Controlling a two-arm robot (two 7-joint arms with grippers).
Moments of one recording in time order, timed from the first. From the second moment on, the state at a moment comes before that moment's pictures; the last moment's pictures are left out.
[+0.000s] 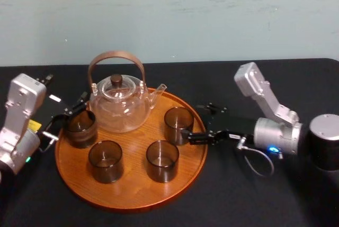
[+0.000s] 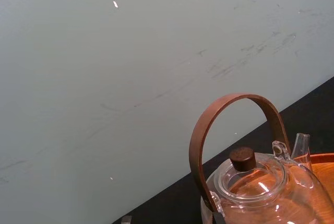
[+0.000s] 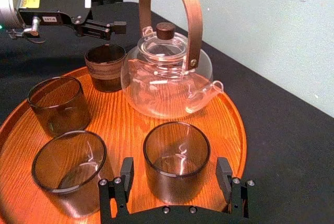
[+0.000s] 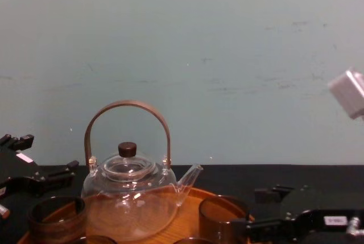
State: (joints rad) left arm -0.20 0.60 0.45 -1.41 -0.25 -0.12 0.03; right arm 0.44 0.46 -0.57 -1.22 0.38 0.09 0.69
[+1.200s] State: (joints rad) left arm -0.20 0.60 0.45 -1.41 -0.25 -0.12 0.03; right arm 0.12 0.57 -0.30 -1.51 0.45 -0.10 0.37
